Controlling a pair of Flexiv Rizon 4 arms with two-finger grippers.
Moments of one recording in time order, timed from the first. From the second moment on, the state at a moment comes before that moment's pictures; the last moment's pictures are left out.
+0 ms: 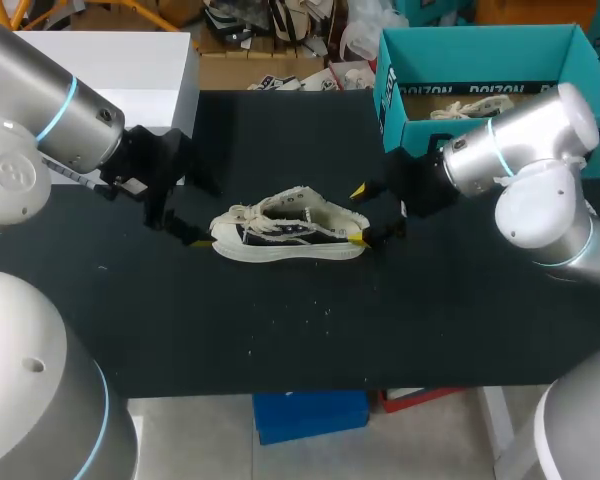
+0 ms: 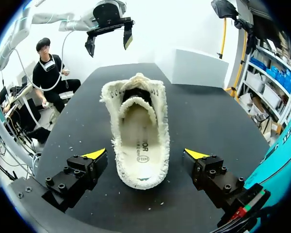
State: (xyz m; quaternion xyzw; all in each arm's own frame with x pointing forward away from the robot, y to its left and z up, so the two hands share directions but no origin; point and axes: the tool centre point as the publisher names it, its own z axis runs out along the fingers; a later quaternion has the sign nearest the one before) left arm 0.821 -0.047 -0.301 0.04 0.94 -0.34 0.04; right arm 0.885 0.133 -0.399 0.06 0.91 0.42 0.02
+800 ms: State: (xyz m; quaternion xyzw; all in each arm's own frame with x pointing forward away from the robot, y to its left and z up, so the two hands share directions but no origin) left arm 0.821 -0.047 -0.301 0.04 0.94 -0.34 0.04; right arm 0.881 0.151 -0.430 0.07 0.89 0.44 0.01
